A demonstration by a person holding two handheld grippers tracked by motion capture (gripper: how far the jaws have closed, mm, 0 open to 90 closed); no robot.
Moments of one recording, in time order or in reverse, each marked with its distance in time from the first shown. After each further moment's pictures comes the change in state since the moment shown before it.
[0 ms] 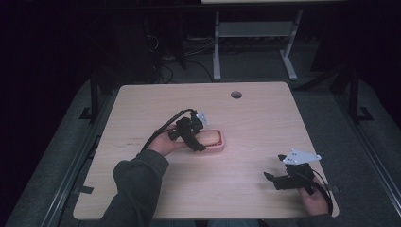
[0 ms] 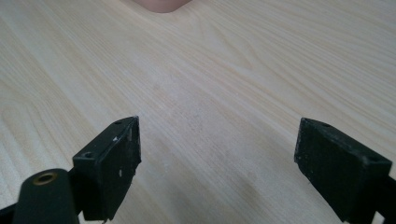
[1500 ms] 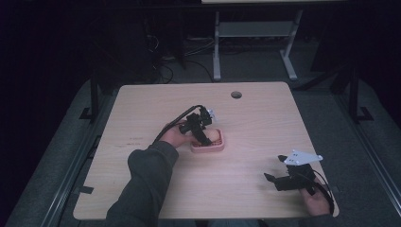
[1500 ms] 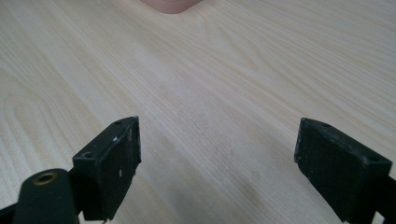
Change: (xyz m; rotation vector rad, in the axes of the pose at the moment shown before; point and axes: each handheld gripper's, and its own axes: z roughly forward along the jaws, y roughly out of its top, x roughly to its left) left arm 0.027 0.025 0.037 0.057 -0.005 -0.005; right arm -0.001 -0.002 -0.003 -0.007 0.027 0.001
